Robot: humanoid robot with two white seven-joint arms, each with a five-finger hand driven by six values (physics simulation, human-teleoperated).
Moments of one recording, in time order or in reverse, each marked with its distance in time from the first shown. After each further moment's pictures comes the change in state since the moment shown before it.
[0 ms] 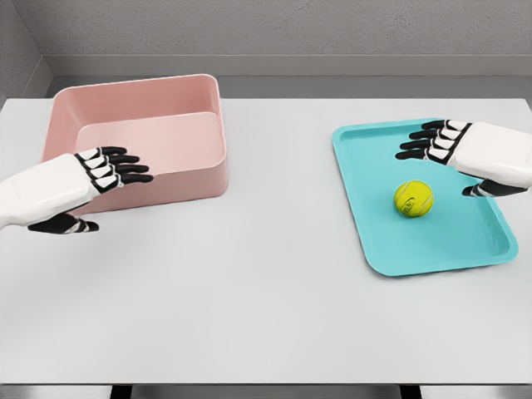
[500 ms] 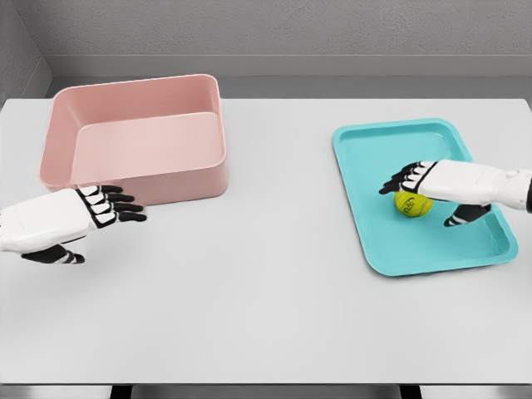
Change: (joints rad) left arm 0.034 0.072 -0.060 0.000 -0.026 0.000 -0.056; right arm 0.003 0.232 -0.005 0.228 -0.003 -0.001 0.316
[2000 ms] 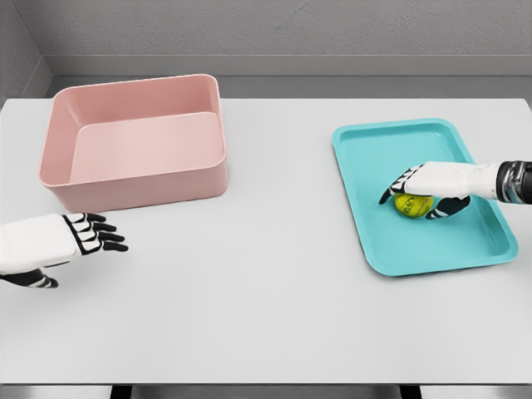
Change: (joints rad) left arm -0.009 0.125 -0.097 0.007 -0.010 0.000 -0.015; right arm -0.067 0.160 0.012 0.193 0.061 0.000 0.154
